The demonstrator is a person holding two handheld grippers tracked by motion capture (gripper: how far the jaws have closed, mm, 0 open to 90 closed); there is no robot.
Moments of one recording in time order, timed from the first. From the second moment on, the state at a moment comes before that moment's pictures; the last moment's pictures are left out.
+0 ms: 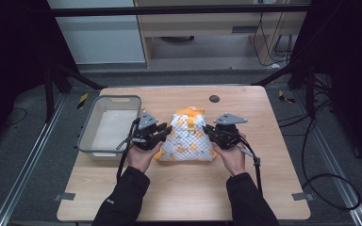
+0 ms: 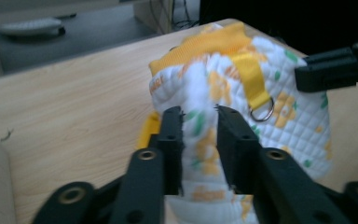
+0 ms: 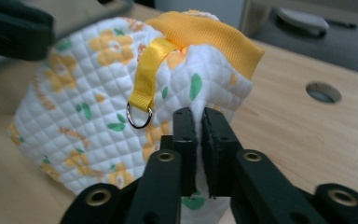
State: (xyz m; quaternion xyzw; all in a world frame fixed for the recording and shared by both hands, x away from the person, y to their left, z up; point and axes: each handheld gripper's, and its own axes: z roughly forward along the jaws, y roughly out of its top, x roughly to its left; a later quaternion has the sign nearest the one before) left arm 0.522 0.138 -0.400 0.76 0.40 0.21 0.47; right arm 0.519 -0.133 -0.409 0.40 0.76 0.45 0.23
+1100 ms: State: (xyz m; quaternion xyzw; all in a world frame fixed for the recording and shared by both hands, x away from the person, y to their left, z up) left arm 0.500 0.166 -0.495 0.83 0.39 0.16 0.37; right arm 0.490 -0.155 -0.499 0.36 0.83 0.37 0.19
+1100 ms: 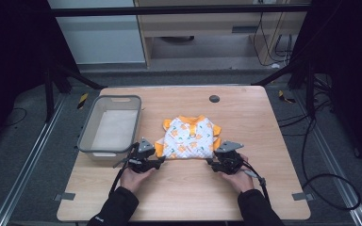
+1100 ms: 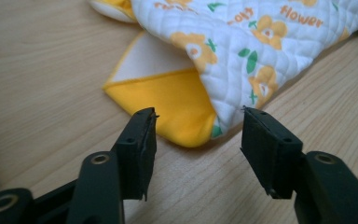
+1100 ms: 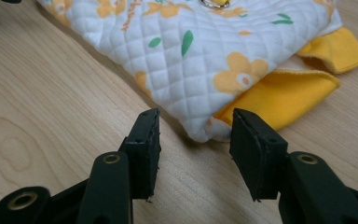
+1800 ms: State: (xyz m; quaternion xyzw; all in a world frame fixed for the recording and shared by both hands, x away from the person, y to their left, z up) left arm 0.500 0.159 -0.491 0.82 0.39 0.15 0.39; right arm 0.494 -0.150 -0.492 0.35 0.84 0.37 0.19
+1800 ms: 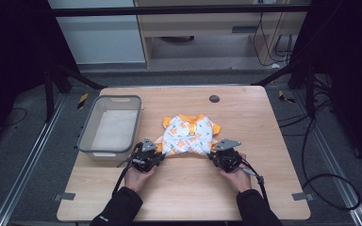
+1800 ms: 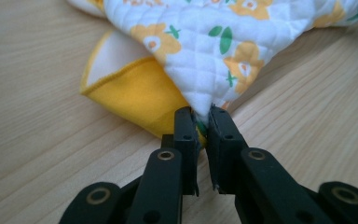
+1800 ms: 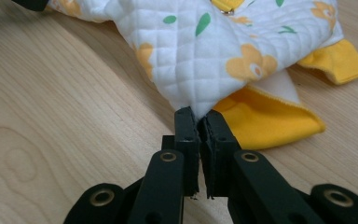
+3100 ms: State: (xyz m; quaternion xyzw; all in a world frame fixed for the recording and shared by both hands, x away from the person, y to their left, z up) left arm 0.493 0.187 -0.459 0.78 0.41 0.13 0.45; right arm 0.480 -0.196 -0.458 0.41 0.78 0.43 0.20
